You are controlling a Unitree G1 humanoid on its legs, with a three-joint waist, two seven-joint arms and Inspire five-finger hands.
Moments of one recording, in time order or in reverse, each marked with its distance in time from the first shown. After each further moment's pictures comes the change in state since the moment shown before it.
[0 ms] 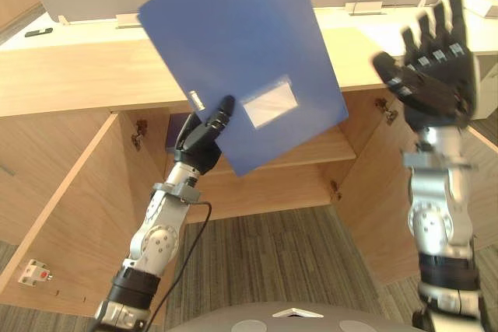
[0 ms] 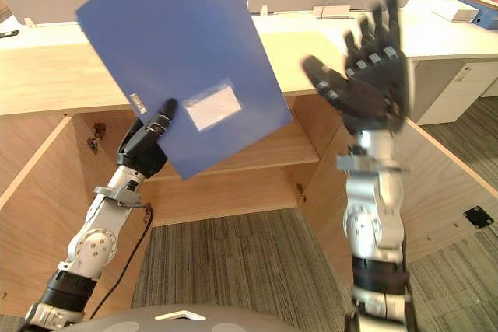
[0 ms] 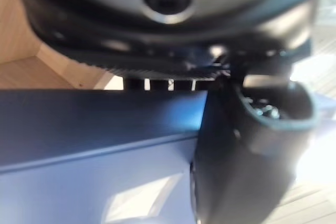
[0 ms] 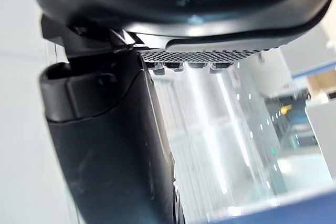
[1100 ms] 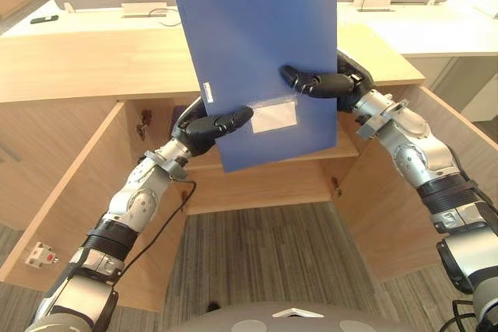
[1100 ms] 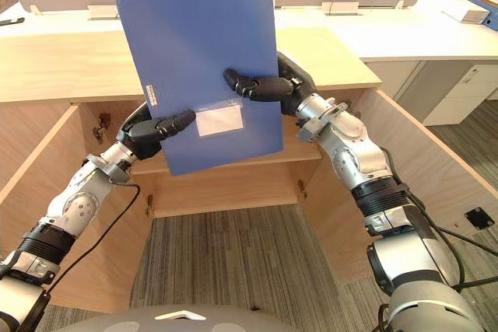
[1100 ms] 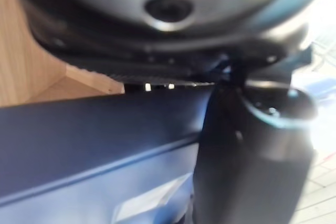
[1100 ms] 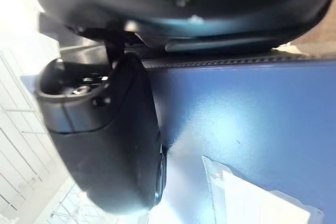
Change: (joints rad) left arm -0.229 0.222 -0.111 0.237 0.005 -0.005 -0.185; right arm -0.367 -0.230 0.469 0.433 0.127 0.176 0.286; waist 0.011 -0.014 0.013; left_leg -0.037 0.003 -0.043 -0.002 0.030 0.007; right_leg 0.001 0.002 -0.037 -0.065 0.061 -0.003
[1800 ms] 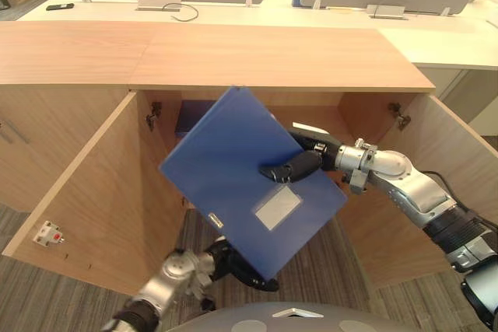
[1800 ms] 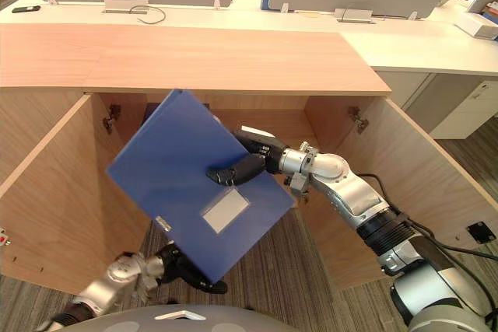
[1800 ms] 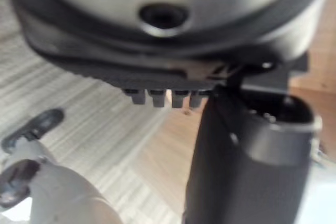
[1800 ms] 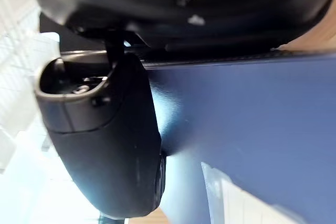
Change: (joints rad) left arm 0.366 -0.327 -0.111 0.527 0.912 0.060 0.003; right arm 0.231 -0.041 0.100 -0.245 -0.320 0.075 0.131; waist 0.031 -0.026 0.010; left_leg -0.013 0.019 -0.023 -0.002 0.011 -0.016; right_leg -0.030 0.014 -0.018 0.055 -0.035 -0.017
